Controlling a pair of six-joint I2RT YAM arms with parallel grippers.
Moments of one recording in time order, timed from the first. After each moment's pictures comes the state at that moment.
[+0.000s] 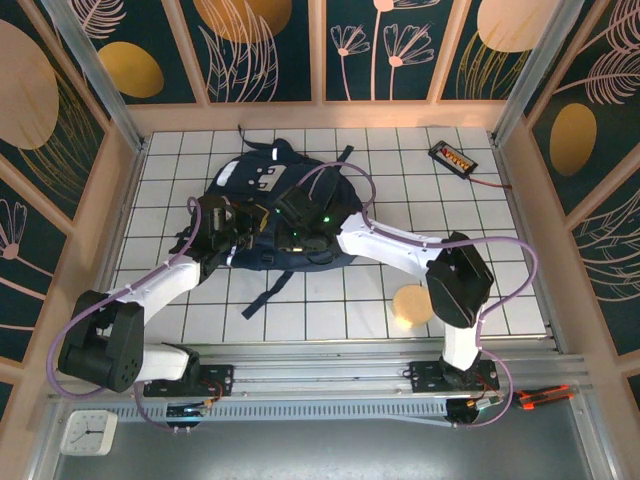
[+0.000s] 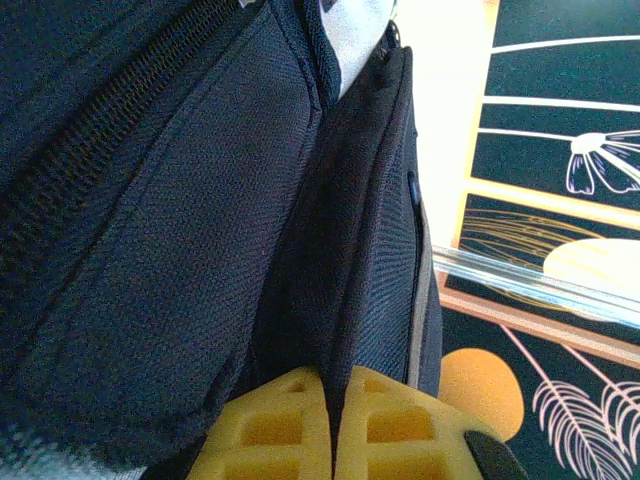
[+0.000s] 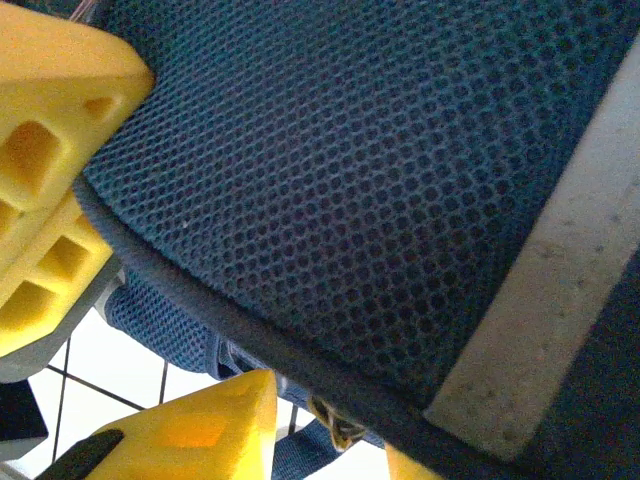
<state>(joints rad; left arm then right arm) -0.32 1.34 0.66 0.23 0.33 -1.53 0.96 1.86 1.51 -0.58 0.06 0.80</state>
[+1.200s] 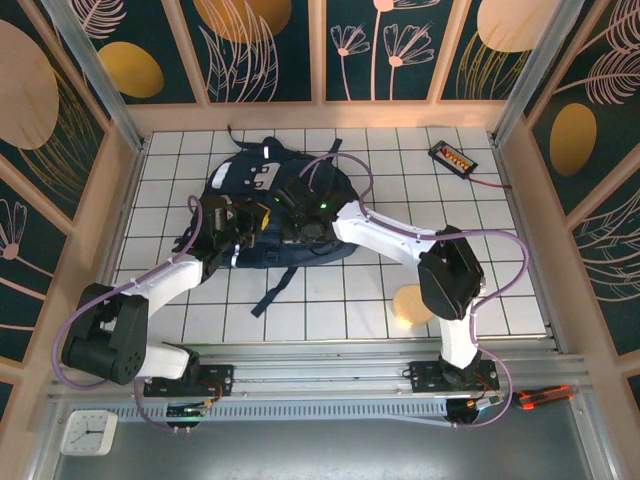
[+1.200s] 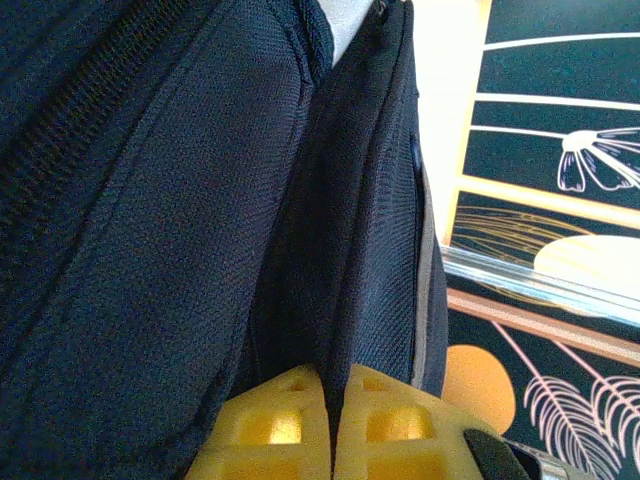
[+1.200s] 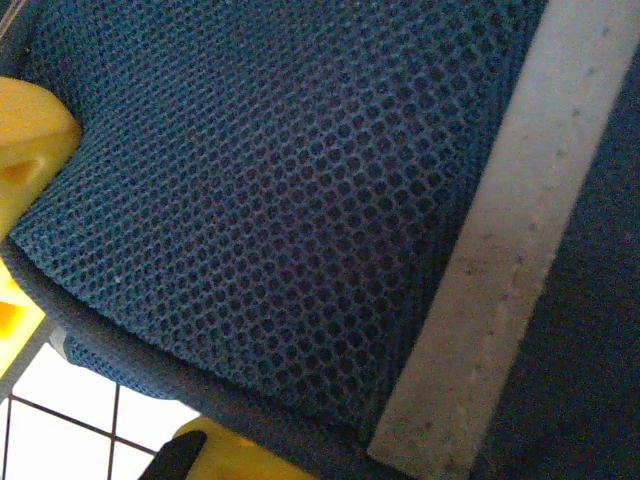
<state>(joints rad) -0.31 1.38 0.65 0.29 0.34 -1.53 0.92 1.93 1.63 -0.72 0.06 0.74</state>
